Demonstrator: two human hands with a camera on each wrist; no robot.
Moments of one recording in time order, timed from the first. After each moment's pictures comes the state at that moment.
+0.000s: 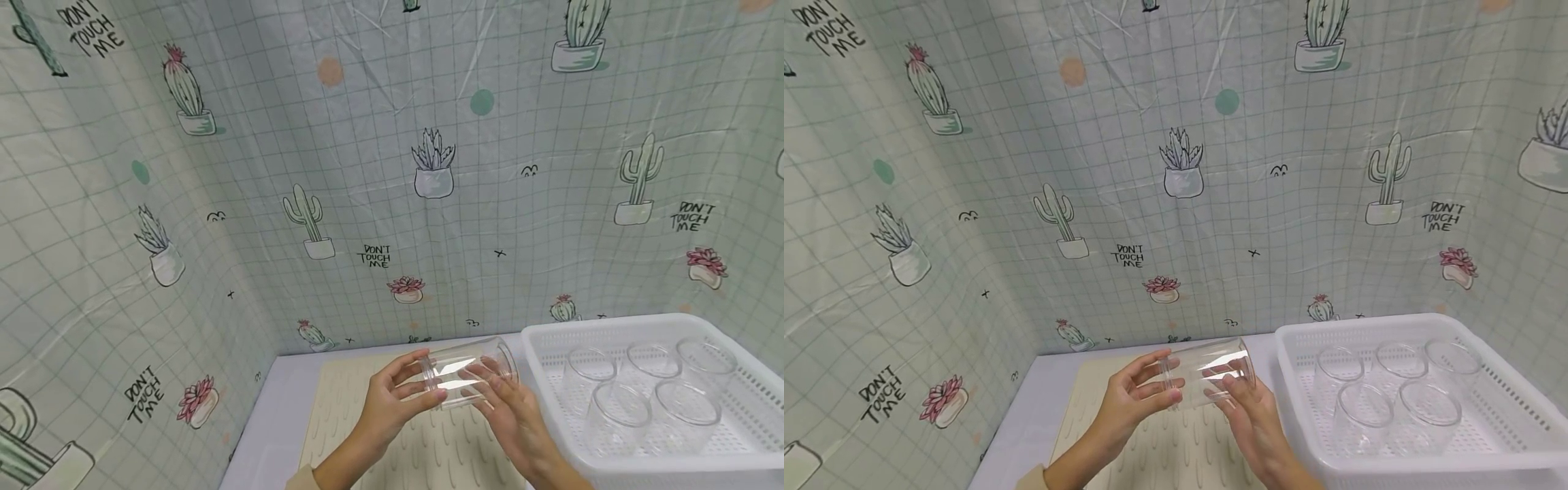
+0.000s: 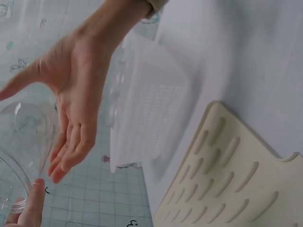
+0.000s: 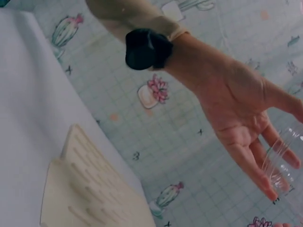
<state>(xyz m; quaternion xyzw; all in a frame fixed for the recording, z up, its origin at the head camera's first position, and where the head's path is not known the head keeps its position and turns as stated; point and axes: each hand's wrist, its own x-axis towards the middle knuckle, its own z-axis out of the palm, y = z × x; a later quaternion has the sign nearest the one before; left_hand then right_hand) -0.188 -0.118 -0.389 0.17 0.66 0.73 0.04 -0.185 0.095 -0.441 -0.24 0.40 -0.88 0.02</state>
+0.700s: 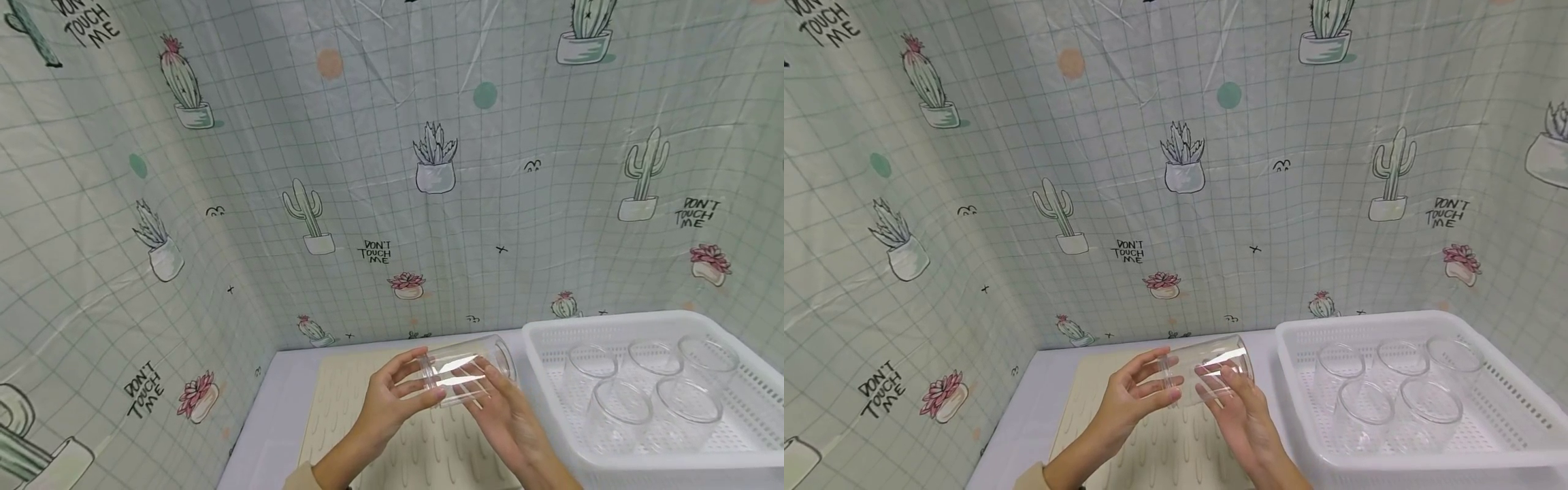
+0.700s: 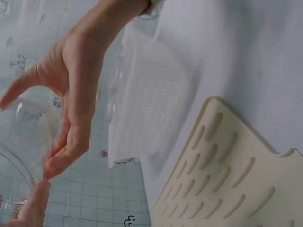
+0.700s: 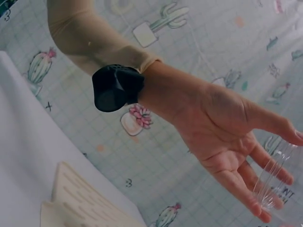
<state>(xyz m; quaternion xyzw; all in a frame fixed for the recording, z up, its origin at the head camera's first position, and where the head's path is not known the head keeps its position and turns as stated) -0.190 -0.121 -0.395 0.17 0.66 0.73 0.05 -0.184 0.084 -0.440 -0.19 0.30 -0.93 0.09</state>
